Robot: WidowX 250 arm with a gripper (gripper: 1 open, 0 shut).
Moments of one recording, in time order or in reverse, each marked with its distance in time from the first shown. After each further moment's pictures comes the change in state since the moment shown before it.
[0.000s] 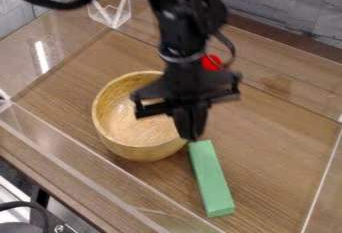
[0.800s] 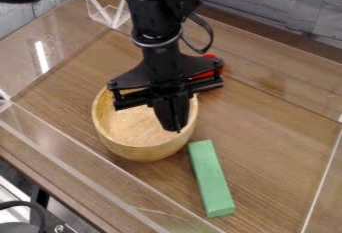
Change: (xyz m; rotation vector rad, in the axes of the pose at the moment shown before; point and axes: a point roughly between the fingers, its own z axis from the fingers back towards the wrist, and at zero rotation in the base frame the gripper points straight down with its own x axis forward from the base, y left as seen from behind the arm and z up) arm -0.002 0.014 0.013 -0.014 -0.004 0.000
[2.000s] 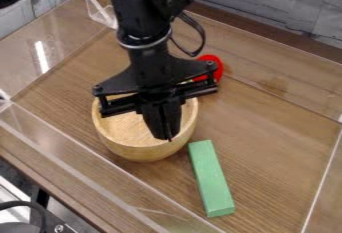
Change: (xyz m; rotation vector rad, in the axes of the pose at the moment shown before) arm -0.017 0.009 0.013 -0.003 0.018 0.004
